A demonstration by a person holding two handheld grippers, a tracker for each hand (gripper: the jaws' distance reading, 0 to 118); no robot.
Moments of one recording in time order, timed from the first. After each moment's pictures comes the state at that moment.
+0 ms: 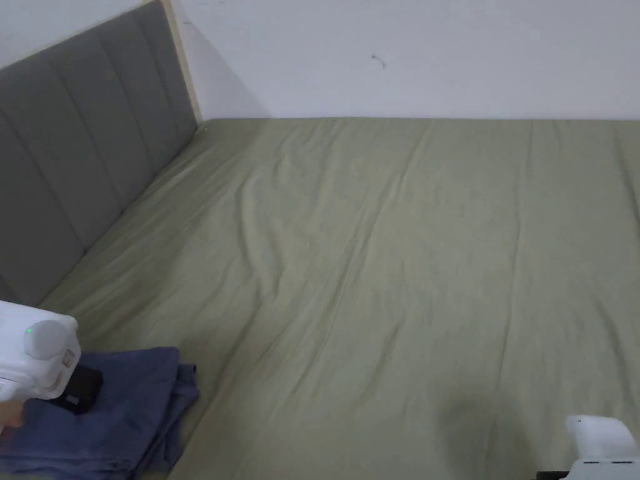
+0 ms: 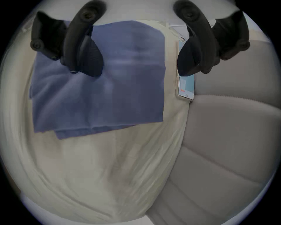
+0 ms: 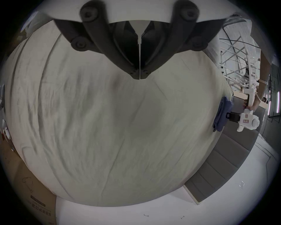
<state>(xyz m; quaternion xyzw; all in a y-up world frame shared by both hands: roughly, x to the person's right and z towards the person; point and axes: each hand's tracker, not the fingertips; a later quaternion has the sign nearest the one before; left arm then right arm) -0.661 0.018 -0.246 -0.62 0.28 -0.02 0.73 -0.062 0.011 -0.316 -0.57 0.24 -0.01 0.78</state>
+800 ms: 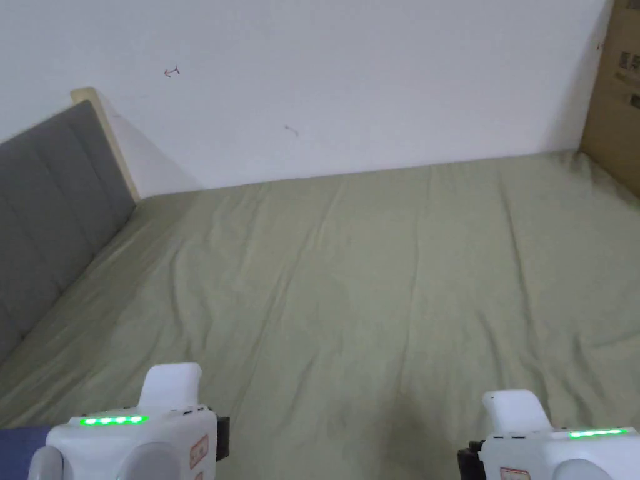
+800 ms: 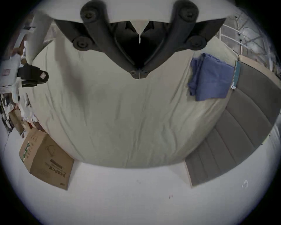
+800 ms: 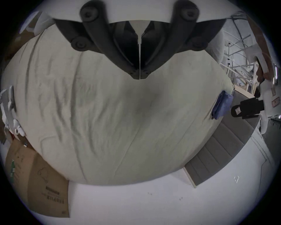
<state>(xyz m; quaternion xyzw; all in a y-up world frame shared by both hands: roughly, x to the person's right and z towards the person) -0.317 0.111 -0.212 -0.40 0.13 0.04 0.91 0.007 0.054 -0.286 -0.47 0.23 -0.02 0.85</state>
